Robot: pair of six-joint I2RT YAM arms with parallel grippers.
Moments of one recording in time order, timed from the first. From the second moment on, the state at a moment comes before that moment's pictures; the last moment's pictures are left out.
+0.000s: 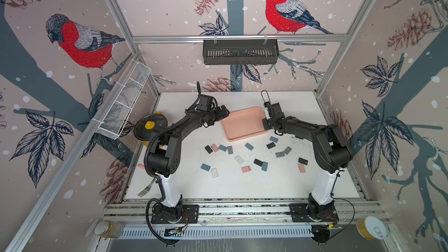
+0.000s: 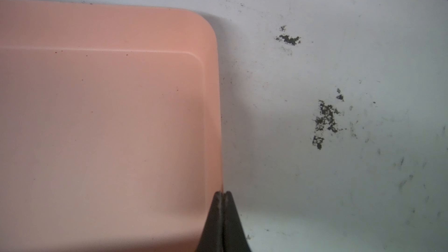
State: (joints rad) left arm -0.31 1.86 1.33 -0.26 0.33 -0.67; right arm 0.39 1.90 1.19 -0.15 0.15 0.02
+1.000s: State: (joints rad) left arm -0.33 1.86 1.32 -0.26 0.34 -0.68; right arm 0.36 1.86 1.29 -0.25 0.15 0.18
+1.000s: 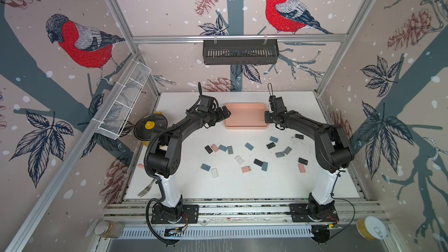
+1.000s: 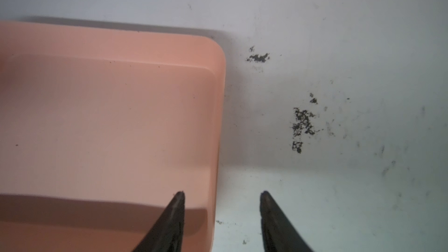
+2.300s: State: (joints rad) left arm -0.53 1.73 1.25 -0.17 0.37 -0.71; right arm 0.39 1.72 0.92 -0.32 0.18 0.26
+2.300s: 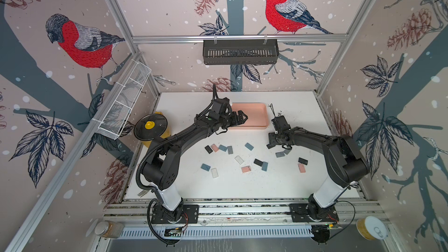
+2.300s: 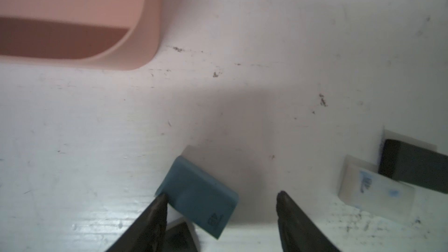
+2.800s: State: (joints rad) left arm -0.53 1.73 1.25 -0.17 0.37 -0.71; right arm 0.40 1.74 0.92 -0.26 0.17 0.26
